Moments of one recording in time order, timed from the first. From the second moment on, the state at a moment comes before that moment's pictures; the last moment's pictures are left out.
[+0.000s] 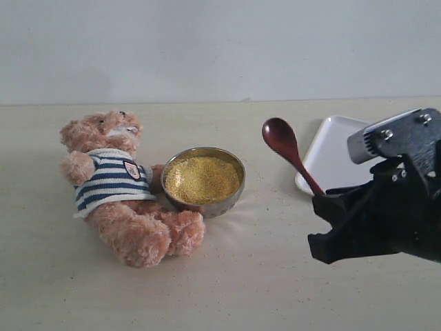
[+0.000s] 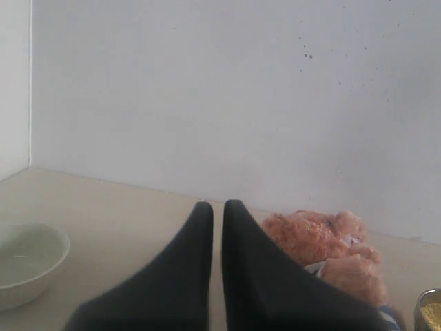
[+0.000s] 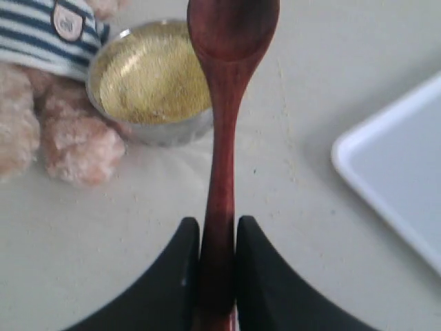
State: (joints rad) left arm 0.12 0.00 0.00 -0.17 0.02 0.00; right arm 0.65 1.11 -0.40 0.18 -0.07 -0.08
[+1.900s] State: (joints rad) left arm 0.12 0.02 -0.22 -0.66 0.31 0.12; right arm 0.65 0.82 -0.28 0.22 -0.12 -0.10
